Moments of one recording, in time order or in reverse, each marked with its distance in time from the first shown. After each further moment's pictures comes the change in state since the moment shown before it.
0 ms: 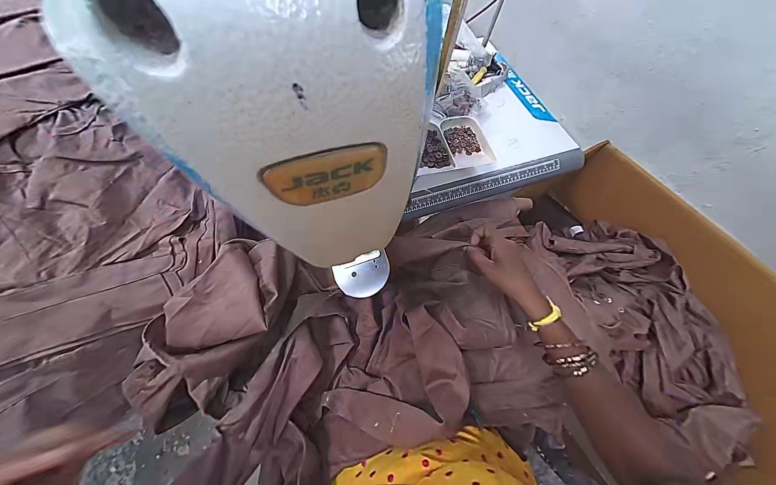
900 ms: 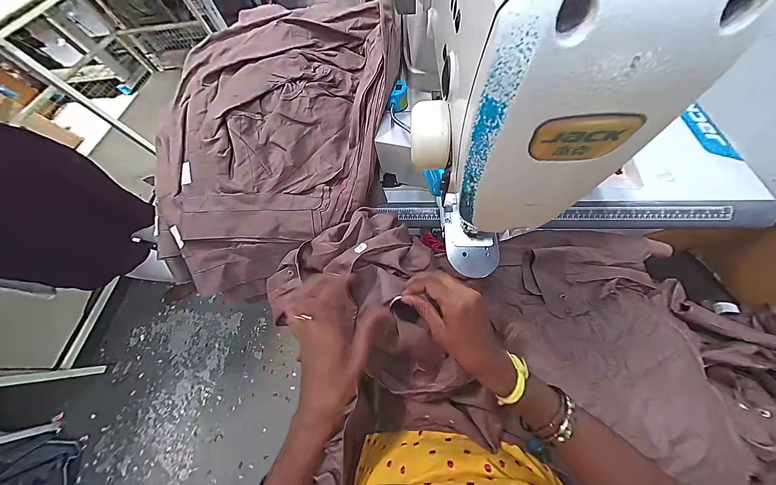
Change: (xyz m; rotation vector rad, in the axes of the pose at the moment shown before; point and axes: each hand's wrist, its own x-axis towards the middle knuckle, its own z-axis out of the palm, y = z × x) left_hand 0.041 0.006 0.152 0.787 0.553 -0.126; right_hand -0.052 -0.171 0.113 0.321 0.000 -0.697
